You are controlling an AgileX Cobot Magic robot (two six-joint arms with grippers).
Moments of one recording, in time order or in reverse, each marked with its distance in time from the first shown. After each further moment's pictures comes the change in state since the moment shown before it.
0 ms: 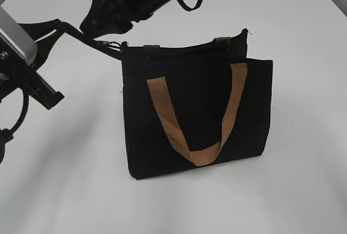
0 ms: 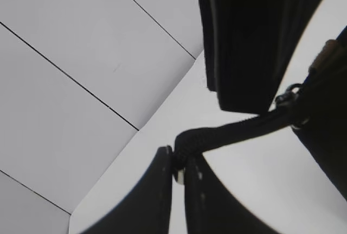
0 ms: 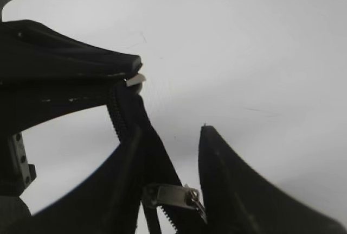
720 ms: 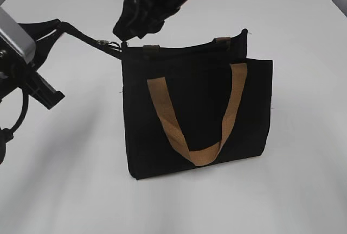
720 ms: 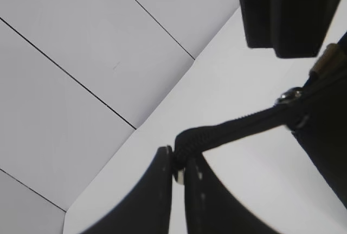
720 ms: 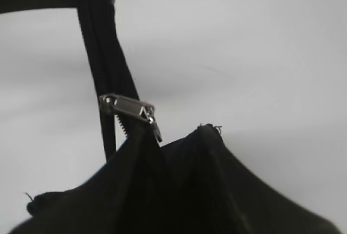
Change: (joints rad) left arm -0.001 0.000 0.000 -0.004 0.001 -0.022; right arm -0.029 -0.044 0.000 -0.207 0.085 -0.067
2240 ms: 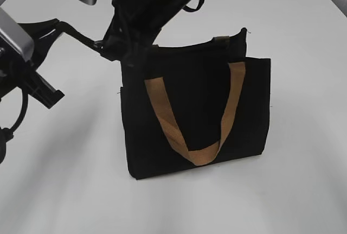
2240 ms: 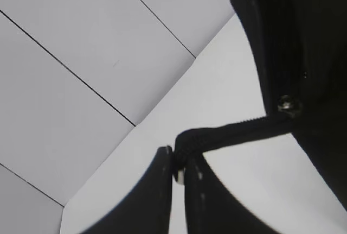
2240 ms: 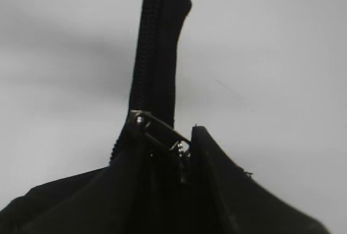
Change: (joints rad) left arm 0.000 0.000 0.000 -0.007 0.000 -0.015; right arm 0.058 0.063 0.000 -0.011 -0.042 -0.250
